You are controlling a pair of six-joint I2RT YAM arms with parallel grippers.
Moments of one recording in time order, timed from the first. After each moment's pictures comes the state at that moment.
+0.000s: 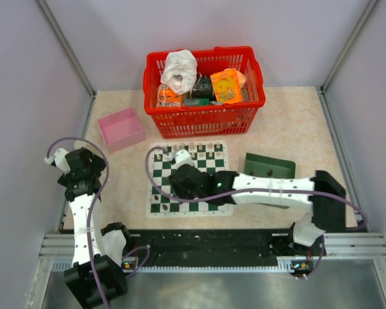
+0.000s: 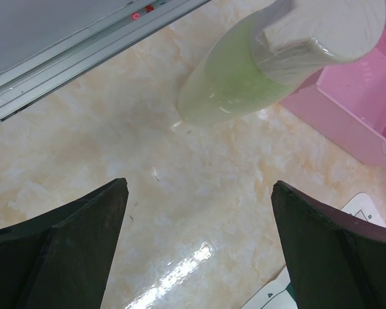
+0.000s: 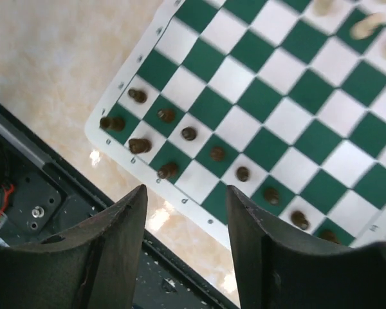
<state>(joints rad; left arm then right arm) 0.38 0.83 0.66 -0.49 -0.27 -0.60 1.30 1.67 1.27 -0.42 0.34 0.51</state>
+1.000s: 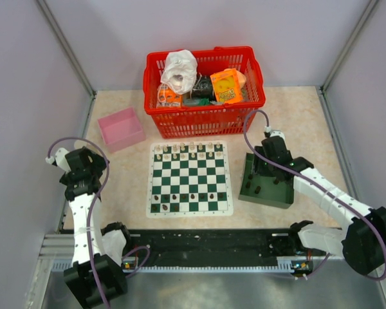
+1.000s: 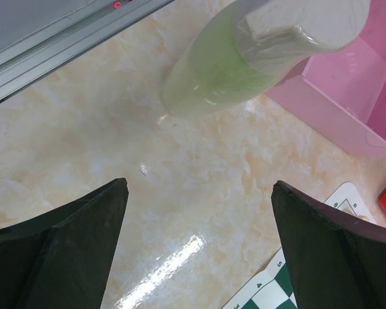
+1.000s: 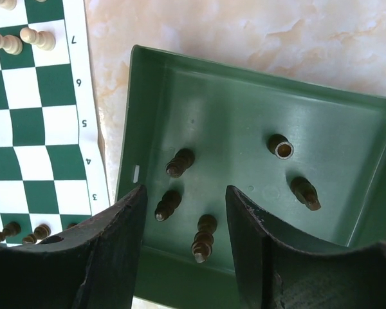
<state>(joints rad) 0.38 0.83 0.66 -0.49 -0.22 -0.62 0.46 1.13 0.74 -0.48 0.19 0.48</state>
